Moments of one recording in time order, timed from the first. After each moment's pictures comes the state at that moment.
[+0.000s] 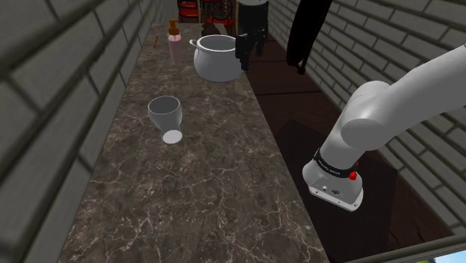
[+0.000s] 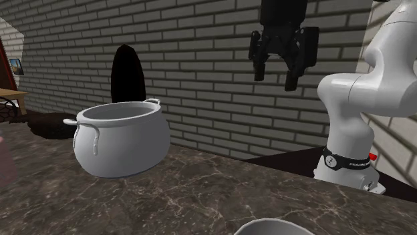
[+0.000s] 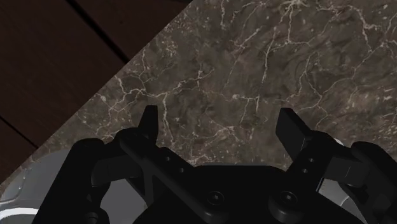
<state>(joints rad) 0.04 -0.58 0.13 -2.35 -0.03 1.70 0.07</state>
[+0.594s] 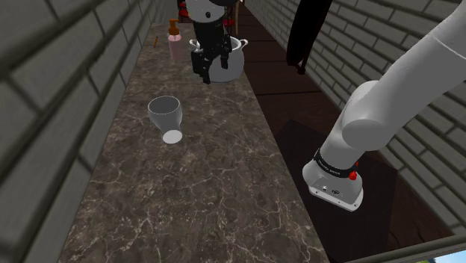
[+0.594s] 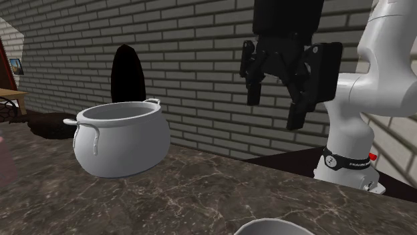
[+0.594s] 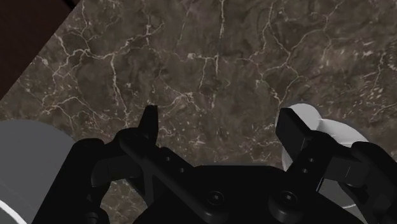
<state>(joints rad) 0.07 -0.28 0.28 -2.17 -0.02 1.79 0.27</state>
